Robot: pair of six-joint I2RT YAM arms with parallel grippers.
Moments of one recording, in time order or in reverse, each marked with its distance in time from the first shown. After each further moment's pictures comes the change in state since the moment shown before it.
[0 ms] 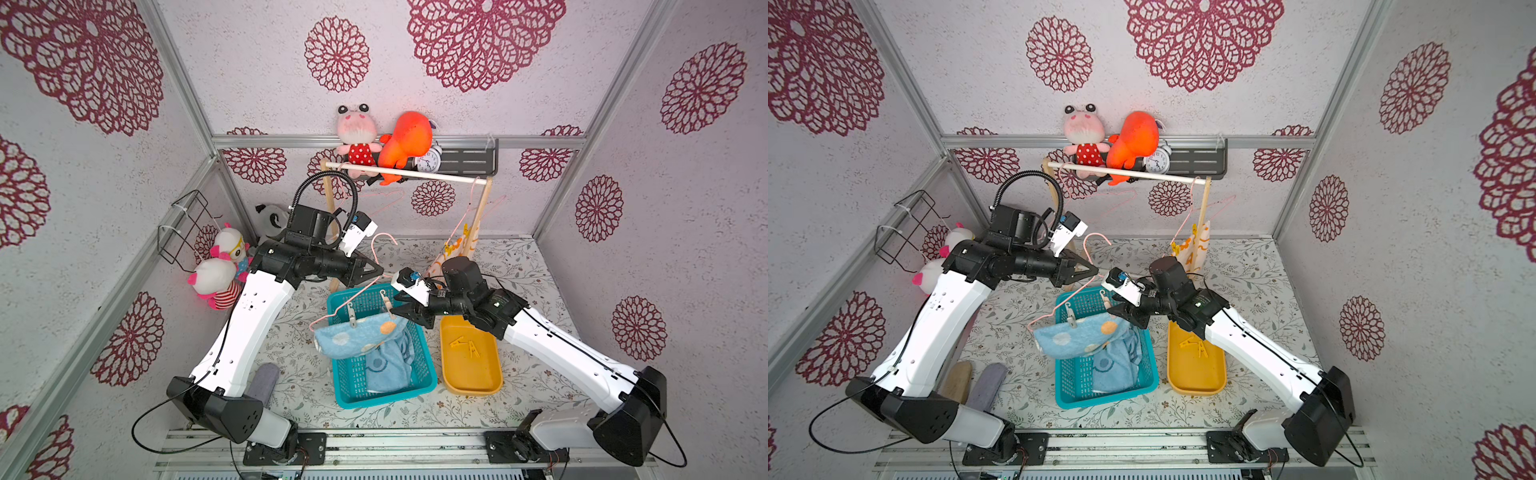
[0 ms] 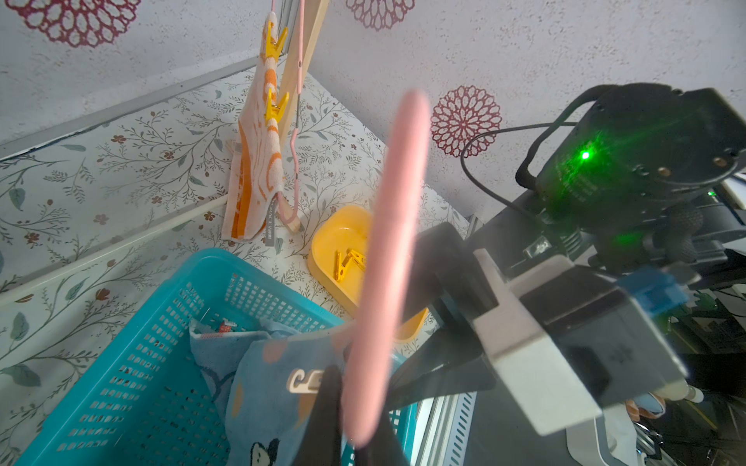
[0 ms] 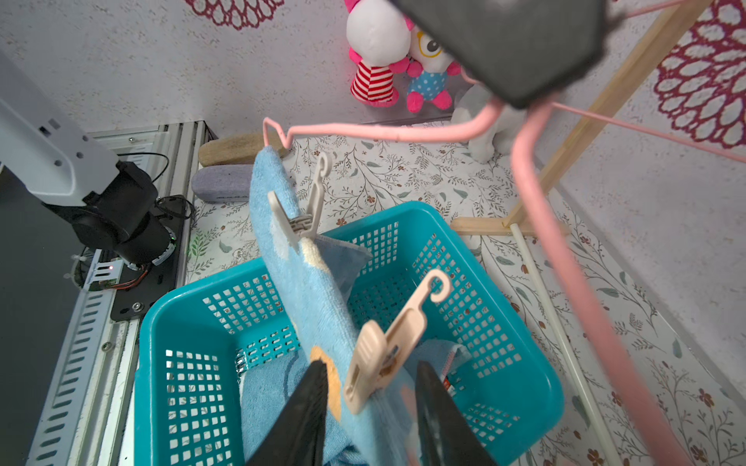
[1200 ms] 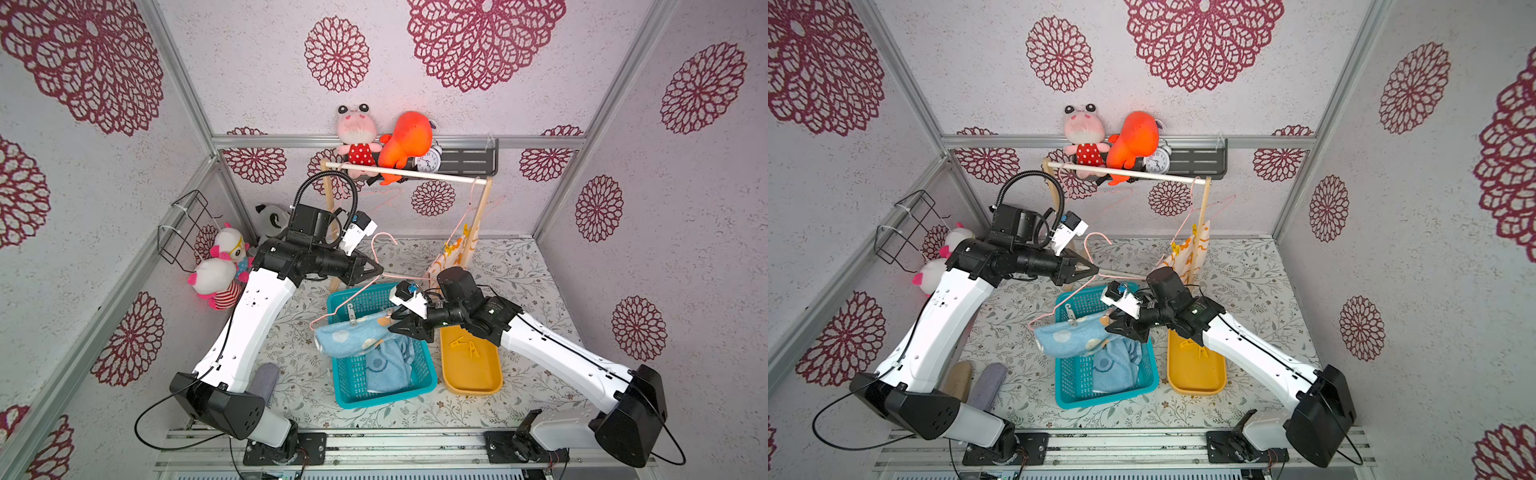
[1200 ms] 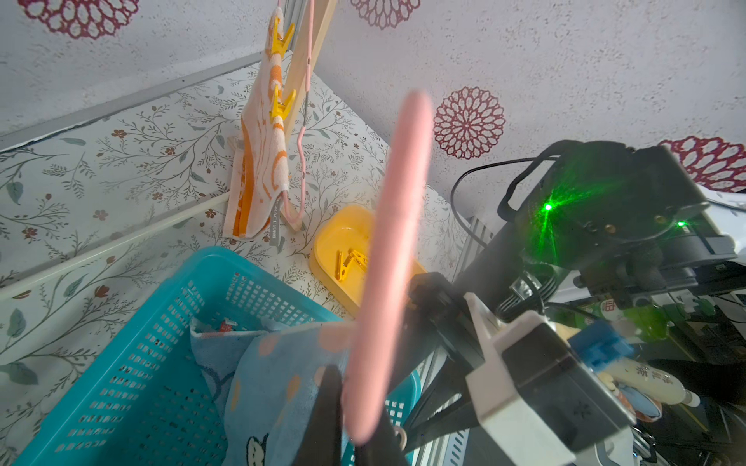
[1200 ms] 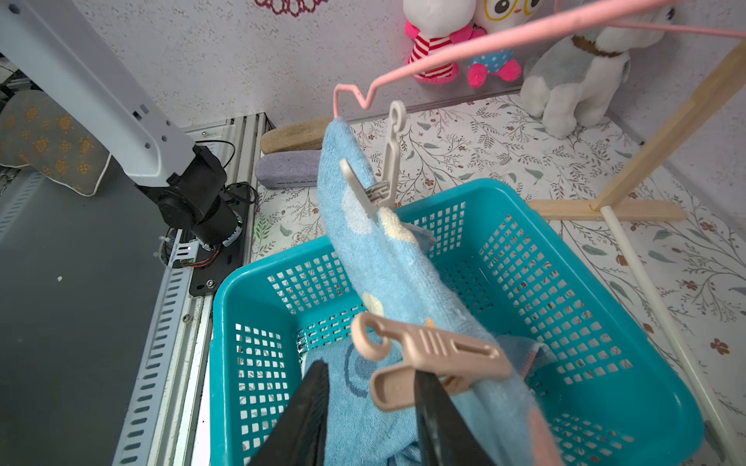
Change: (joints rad) left arm 0.010 0.017 -0.001 0.006 0.006 -0.005; right arm 0.021 -0.023 -0.100 0.003 -0.124 0.044
